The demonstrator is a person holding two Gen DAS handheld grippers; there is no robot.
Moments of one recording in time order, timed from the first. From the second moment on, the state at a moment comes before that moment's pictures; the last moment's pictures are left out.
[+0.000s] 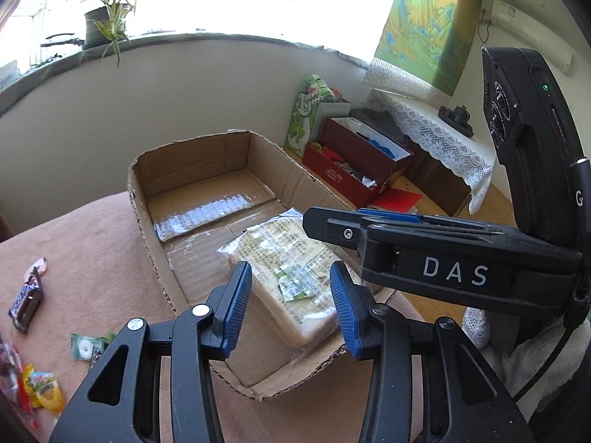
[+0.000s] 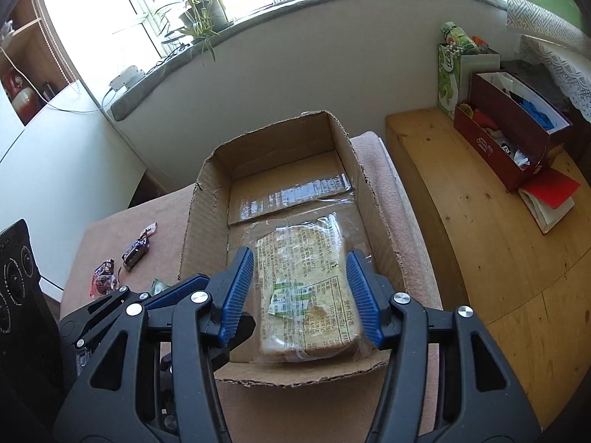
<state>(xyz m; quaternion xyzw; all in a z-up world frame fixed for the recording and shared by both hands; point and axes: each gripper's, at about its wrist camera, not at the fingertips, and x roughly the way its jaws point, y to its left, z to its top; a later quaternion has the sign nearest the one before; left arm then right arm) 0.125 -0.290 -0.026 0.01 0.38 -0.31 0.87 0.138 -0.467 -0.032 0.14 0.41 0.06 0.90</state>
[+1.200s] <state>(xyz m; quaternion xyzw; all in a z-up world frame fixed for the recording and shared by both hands) 0.077 -0.093 -0.022 -0.05 0.35 -0.15 0.92 0.082 -0.321 -0.007 0.01 0.37 0.12 0.92</state>
